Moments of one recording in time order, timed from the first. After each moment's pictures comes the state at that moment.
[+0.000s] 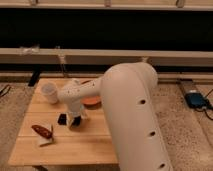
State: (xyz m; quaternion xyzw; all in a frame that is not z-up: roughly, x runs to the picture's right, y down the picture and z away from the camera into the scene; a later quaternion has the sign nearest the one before) arm -0.169 0.189 0.855 -0.33 0.19 0.49 0.79
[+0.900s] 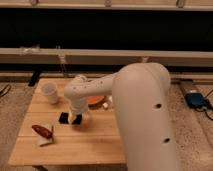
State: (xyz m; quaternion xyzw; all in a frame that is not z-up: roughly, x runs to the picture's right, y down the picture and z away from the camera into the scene) arm -0.138 0.171 0.830 -0.34 0.16 0.52 0.77
